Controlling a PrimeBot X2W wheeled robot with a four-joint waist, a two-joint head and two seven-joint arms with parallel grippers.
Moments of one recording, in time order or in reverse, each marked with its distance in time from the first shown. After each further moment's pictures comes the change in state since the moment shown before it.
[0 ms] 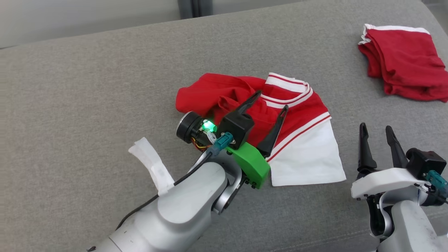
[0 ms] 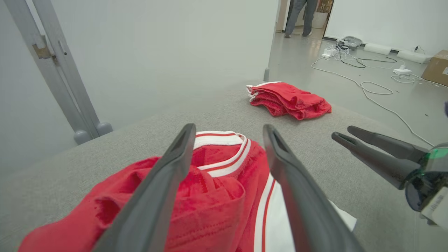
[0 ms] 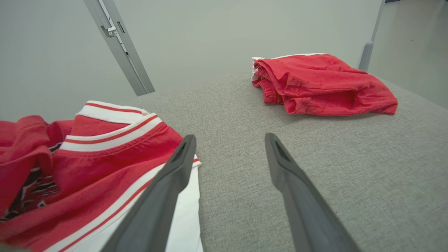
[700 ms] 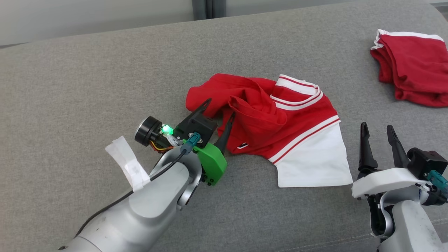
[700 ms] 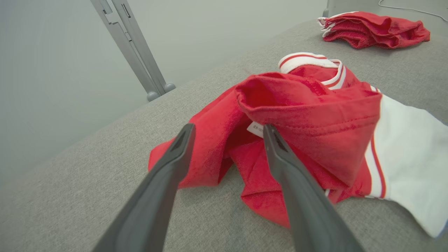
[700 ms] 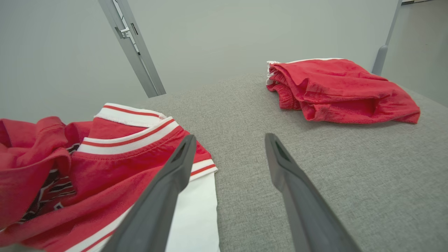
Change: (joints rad) left arm -0.012 0.111 -0.027 0.156 0.049 0.023 0.018; right arm 0.011 0.000 -0.004 -0.022 -0.005 0.000 0.006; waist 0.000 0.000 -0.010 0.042
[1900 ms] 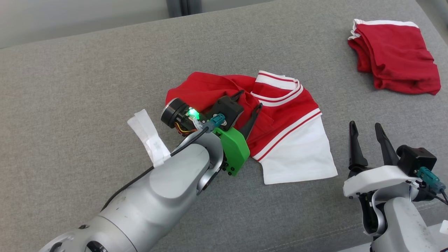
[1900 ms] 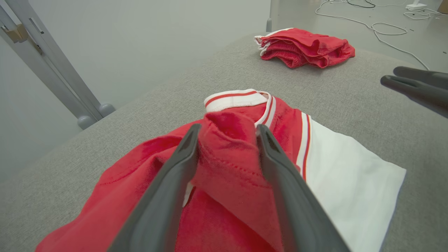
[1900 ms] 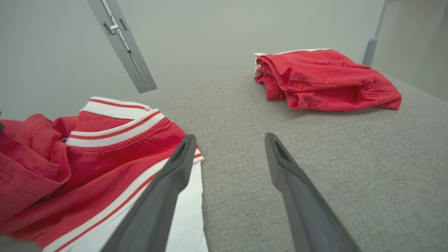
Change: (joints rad) left arm -0.123 -0.108 -0.064 0.108 -0.077 -0.134 0.019; right arm -0.023 0.000 0.049 0.030 0.021 0.000 -0.006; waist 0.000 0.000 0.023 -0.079
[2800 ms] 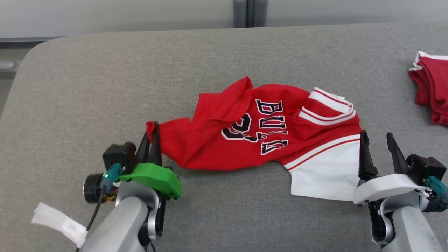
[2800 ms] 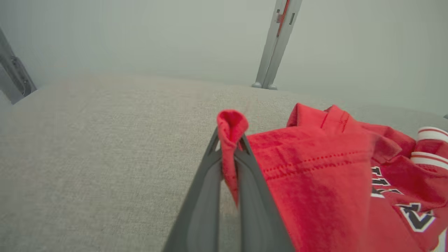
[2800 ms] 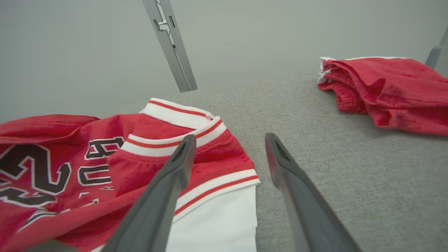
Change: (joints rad) left arm 0.476 0.188 0.477 -0.394 -0.056 0.303 -0.081; right arm 0.044 0.000 -0.054 -0.012 -0.024 0.000 0.003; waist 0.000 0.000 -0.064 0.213
